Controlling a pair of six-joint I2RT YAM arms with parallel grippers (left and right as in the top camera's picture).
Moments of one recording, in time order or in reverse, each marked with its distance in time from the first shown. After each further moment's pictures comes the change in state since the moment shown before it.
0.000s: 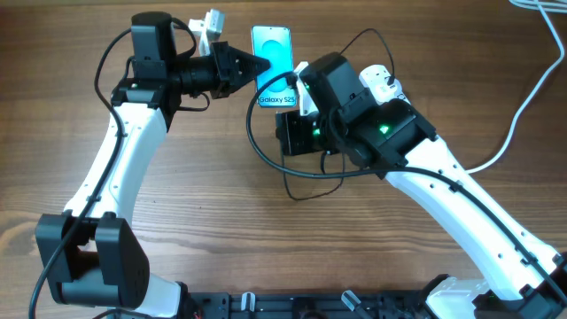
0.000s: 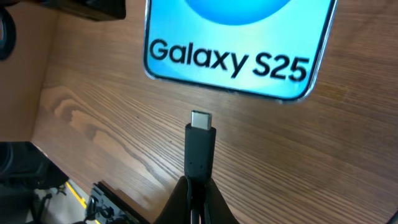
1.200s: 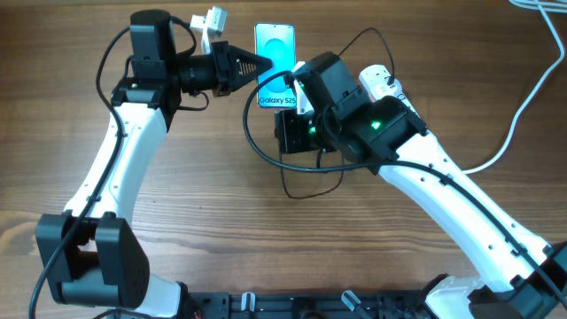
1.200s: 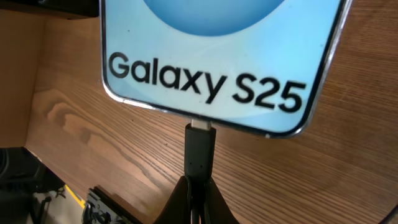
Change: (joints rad) left arm 0.000 0.000 0.000 0.040 0.053 0.025; right arm 0.000 0.033 0.000 0.008 0.011 0.014
